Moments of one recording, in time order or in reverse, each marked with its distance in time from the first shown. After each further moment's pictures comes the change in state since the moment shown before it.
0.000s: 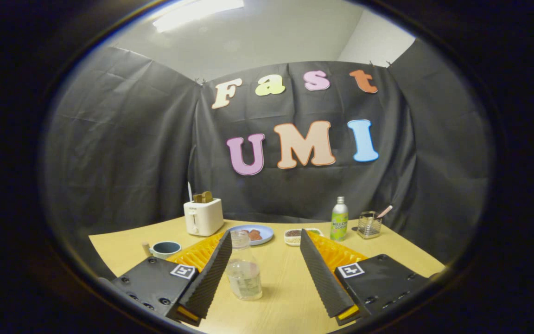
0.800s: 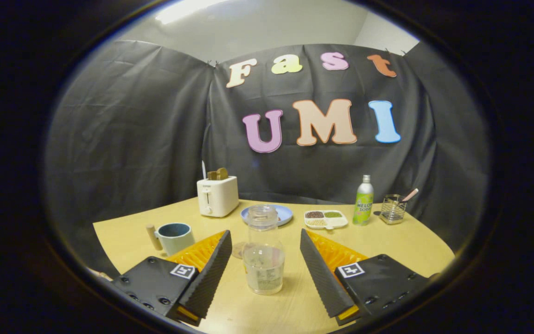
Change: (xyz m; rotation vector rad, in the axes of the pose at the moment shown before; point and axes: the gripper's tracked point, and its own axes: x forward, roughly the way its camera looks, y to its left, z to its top) arm 0.029 0.035 -0.060 -0.017 0.135 0.083
